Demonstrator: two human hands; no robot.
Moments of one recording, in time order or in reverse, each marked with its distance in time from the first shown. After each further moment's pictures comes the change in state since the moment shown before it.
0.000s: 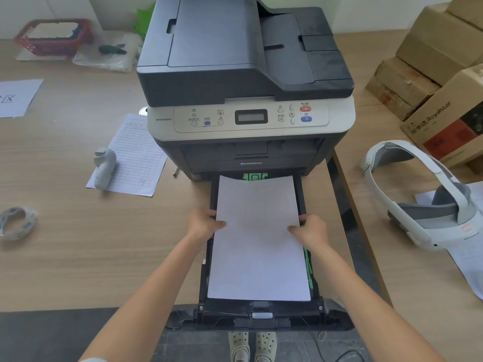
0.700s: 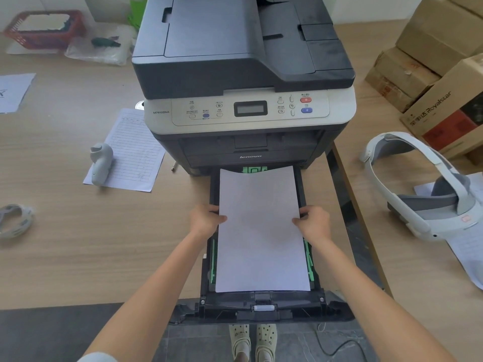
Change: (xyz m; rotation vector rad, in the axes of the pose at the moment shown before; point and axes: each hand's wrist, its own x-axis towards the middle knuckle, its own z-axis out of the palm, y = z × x) left_hand 0.000 -0.001 0.007 -0.002 0.030 -0.007; right_hand 0.000 0.004 0.000 -0.034 0.116 -0.049
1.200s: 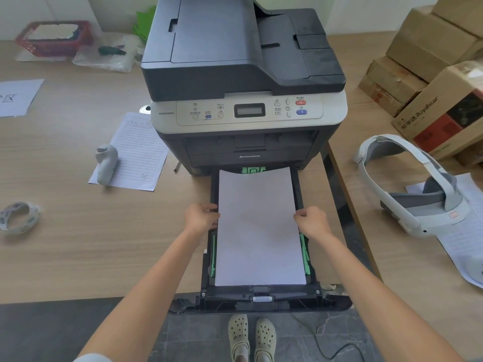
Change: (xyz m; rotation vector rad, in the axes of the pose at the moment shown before) left_hand -0.017 -0.003 -0.013 -0.133 0.002 -0.006; right_hand -0.010 -0.001 -0.014 -0.029 -0.144 0.000
